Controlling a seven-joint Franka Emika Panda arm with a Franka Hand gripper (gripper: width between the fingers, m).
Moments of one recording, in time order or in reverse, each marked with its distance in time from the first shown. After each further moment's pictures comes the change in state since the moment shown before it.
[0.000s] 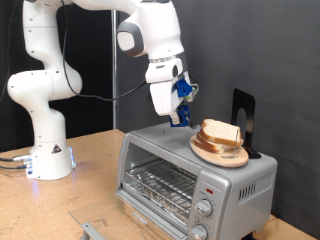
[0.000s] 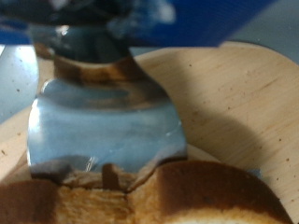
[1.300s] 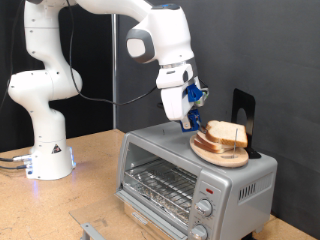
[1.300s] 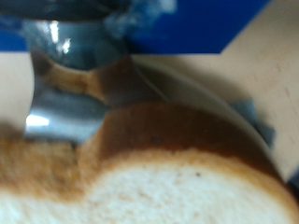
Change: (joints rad) arm 0.005 0.059 0.043 0.007 0.035 0.130 0.016
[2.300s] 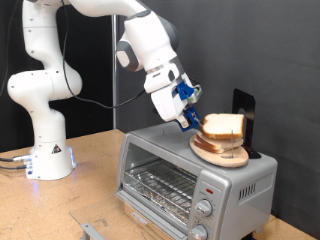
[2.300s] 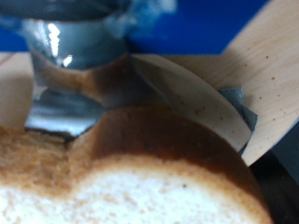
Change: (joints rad) arm 0.003 -0.101 -0.002 -0.161 0.261 0.220 -0.242
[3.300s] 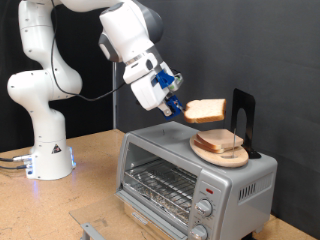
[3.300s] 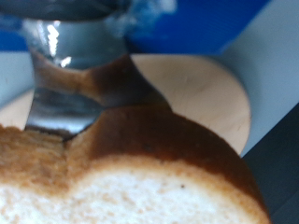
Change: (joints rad) arm -0.014 -0.205 -0.043 -0.139 0.140 -0.108 -0.166
